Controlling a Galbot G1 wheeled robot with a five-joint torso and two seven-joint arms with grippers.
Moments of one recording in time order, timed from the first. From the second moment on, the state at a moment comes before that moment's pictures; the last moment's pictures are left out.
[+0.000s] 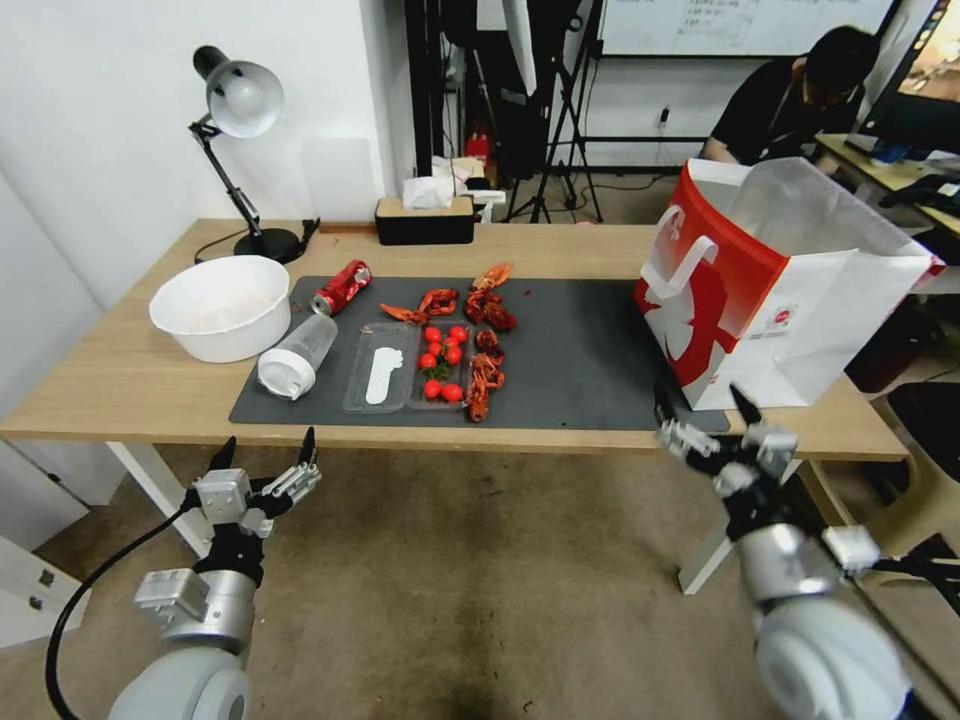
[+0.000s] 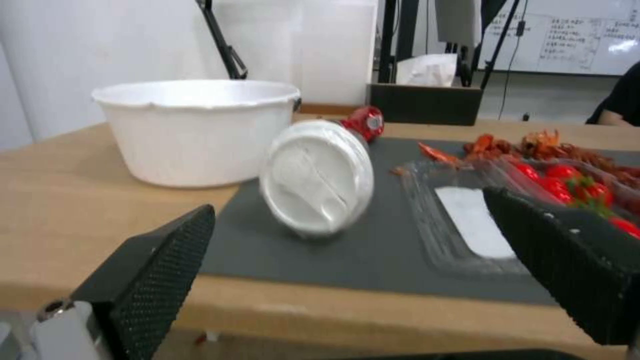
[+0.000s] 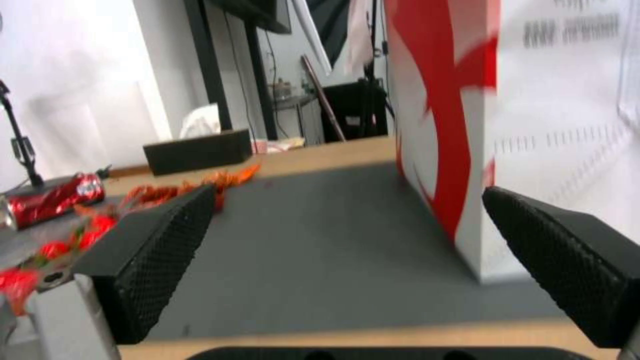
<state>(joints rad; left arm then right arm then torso) 1.68 -1.37 -0.66 -2.17 -0.35 -0.01 -0.06 -1.65 1.10 0.50 2.15 0.50 0.22 0.16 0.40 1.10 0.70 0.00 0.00</state>
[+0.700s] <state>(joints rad) 1.28 -1.10 -0.62 -1.95 -0.63 0.15 -0.09 -1.74 1.17 0.46 2.13 0.40 0.27 0.14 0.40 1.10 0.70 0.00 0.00</state>
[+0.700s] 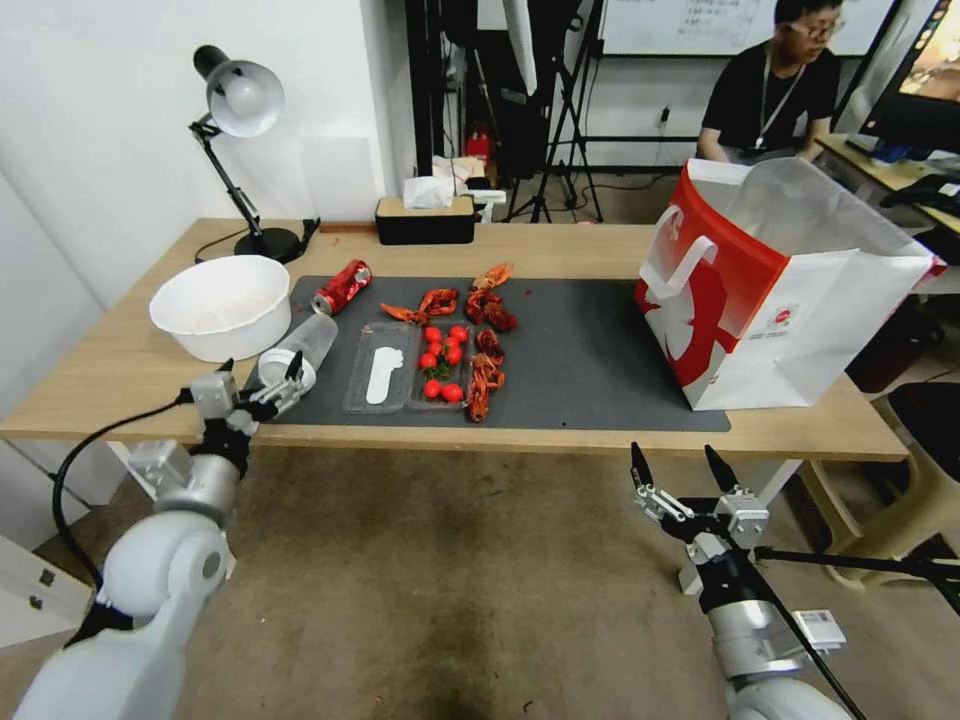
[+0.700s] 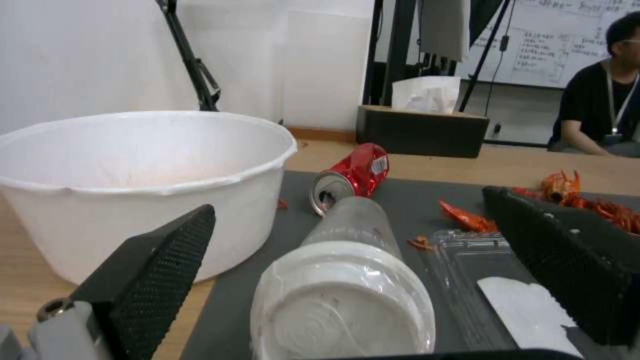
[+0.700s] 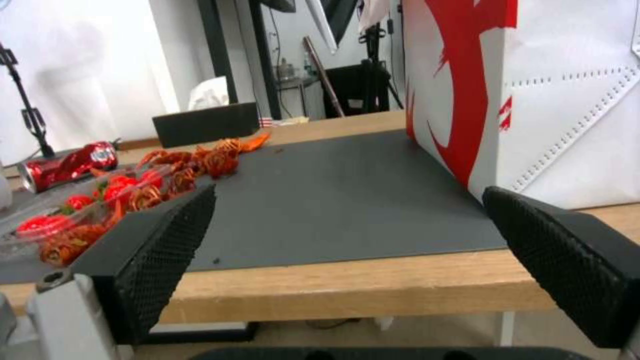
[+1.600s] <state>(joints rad) 1.20 -1.07 -0.59 -1.86 -0.70 0.33 -0.04 -1.72 1.16 0.45 2.09 0.37 0.26 0.15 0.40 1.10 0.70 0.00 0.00</state>
